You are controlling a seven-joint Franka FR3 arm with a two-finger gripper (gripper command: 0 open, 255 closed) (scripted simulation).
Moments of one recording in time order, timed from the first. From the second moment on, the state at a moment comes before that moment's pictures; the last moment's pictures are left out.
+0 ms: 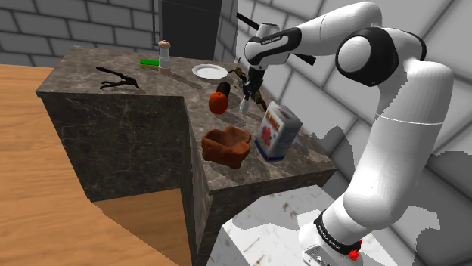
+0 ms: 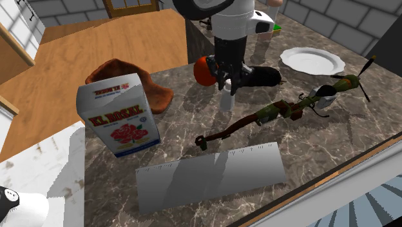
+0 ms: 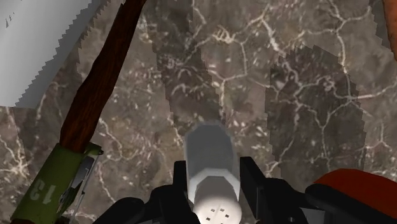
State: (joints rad) arm -0.10 0.38 -0.18 -1.71 0.01 2.14 -0.41
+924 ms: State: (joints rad) arm -0.10 0.33 -0.19 -1.61 0.00 1.98 -0.41
